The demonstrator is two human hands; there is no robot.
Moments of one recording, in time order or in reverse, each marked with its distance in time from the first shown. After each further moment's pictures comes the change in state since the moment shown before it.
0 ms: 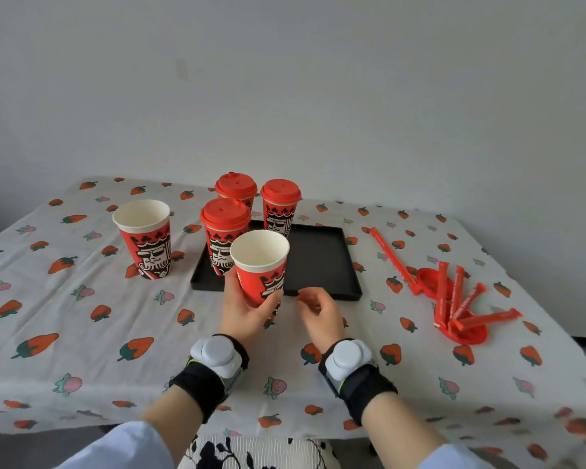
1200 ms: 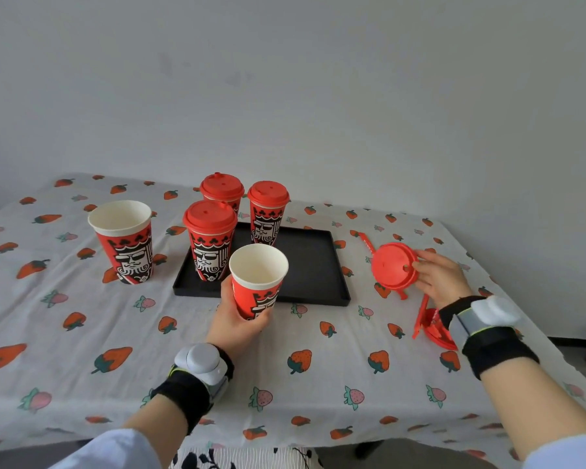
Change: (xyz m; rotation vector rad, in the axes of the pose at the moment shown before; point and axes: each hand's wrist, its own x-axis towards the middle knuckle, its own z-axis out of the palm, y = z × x) left_hand 0.004 -0.010 0.000 0.108 -0.135 -0.059; right_hand 0.071 -0.027 -0.203 0.210 0.213 0.317
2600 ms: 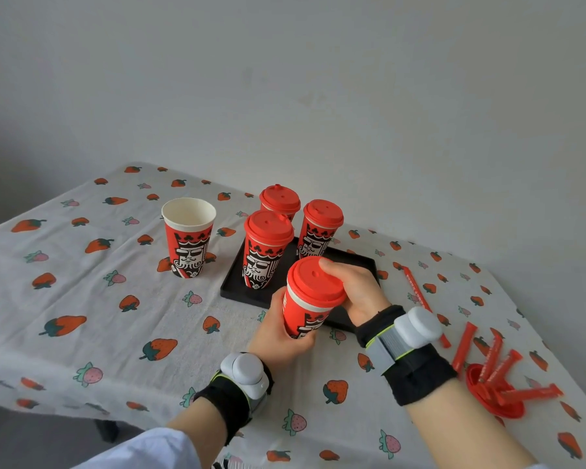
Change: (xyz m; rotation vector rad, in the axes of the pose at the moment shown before) left_hand 0.008 -0.009 -0.002 -0.038 -0.046 0.075; right_hand -0.078 -0.037 0.206 0.005 -0.447 0.056
